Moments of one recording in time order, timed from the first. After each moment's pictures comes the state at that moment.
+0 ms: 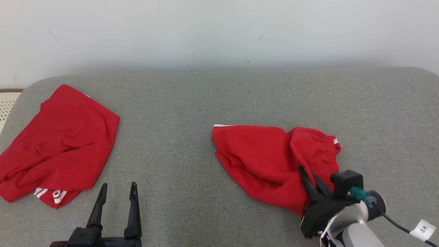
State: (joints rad) left arm -0.10 0.12 -0.17 0.00 -0.18 0.20 -0.26; right arm -0.27 -0.15 0.35 0.33 0.18 0.13 -0.04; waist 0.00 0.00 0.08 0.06
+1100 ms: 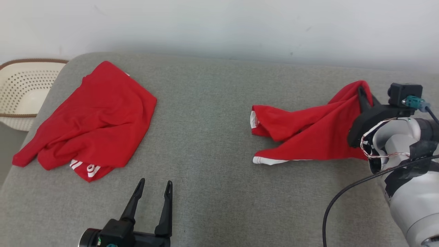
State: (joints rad) left arm -0.15 0.05 -0.24 0.07 -0.15 0.10 -0.26; right arm -0.95 -0.29 0.31 1.11 0.28 0.13 -0.23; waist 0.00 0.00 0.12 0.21
